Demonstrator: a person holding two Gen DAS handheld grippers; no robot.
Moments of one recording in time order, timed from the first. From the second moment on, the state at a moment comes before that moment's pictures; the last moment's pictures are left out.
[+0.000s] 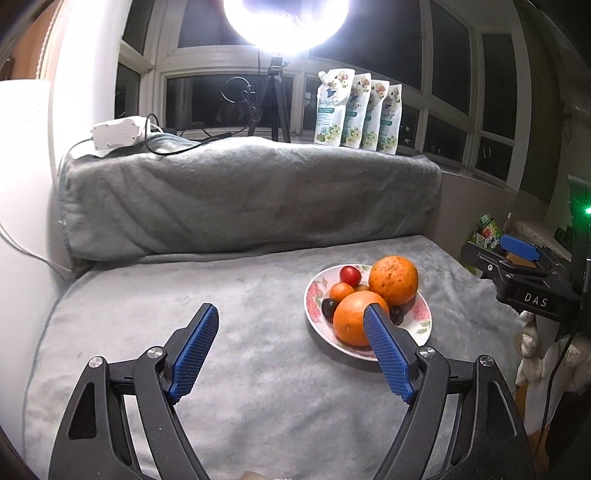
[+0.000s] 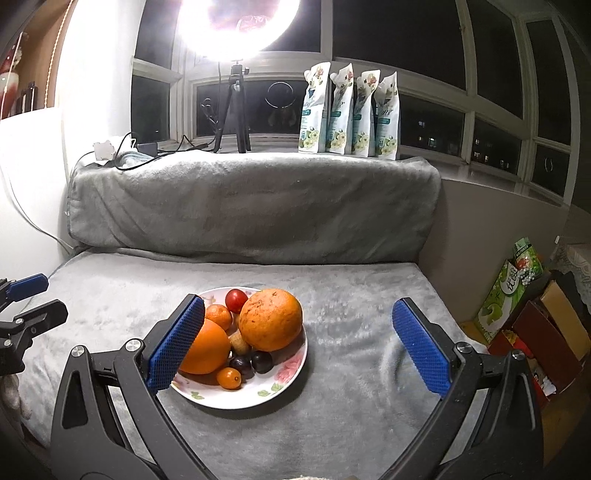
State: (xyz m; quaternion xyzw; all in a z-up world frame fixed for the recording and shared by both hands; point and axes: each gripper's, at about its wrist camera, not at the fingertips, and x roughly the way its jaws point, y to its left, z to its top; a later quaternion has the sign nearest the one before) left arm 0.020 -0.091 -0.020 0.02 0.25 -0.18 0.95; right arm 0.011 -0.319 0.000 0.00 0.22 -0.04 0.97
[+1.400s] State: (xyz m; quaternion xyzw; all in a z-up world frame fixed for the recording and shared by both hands) left arm 0.017 -0.089 -0.015 0.02 0.23 -0.15 0.96; right arm 0.014 -0.322 -0.002 0.01 0.23 -0.04 0.97
